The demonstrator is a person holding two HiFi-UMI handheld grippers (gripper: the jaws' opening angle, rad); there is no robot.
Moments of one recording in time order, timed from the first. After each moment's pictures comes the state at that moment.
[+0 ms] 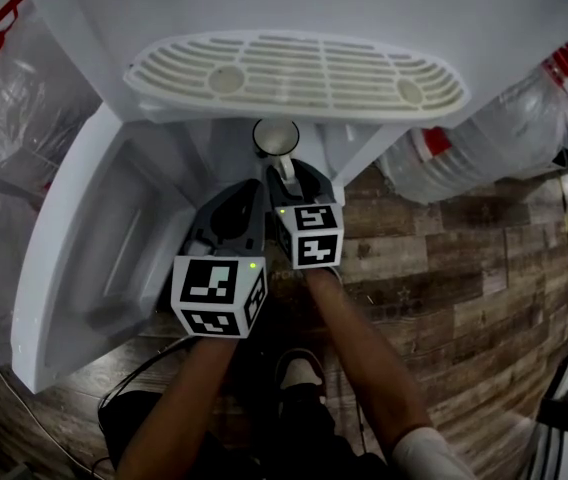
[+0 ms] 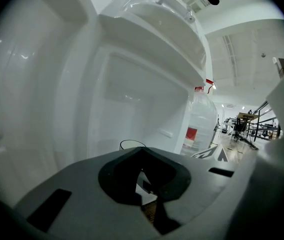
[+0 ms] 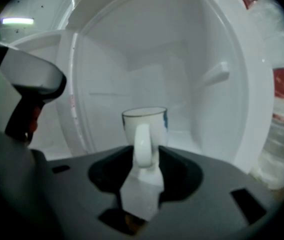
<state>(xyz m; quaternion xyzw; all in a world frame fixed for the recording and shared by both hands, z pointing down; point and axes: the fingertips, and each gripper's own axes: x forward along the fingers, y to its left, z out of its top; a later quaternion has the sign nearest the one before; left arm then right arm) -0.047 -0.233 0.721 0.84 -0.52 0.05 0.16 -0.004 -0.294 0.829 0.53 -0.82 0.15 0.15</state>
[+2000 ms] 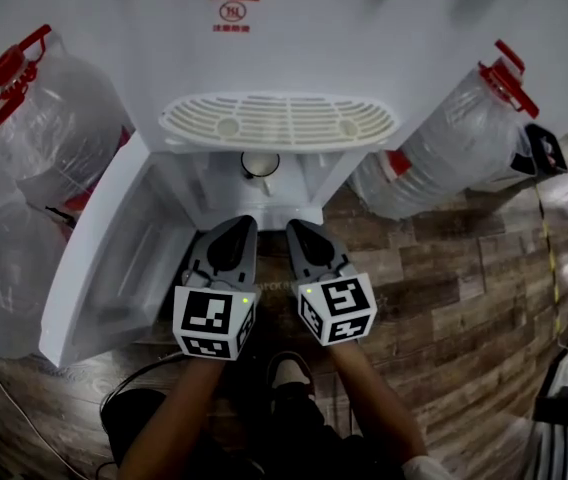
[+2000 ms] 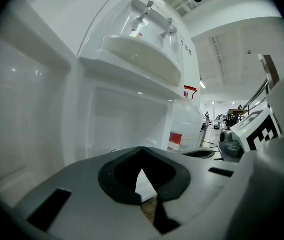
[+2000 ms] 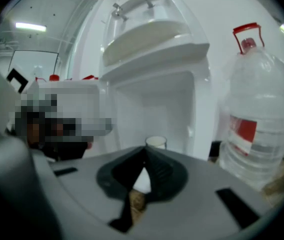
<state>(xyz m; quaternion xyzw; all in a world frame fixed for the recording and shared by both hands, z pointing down) -0.043 -0.190 0.677 0.86 -0.49 0.05 0.11 0.024 -0.189 0.716 0.51 -0.85 0.12 0.12</state>
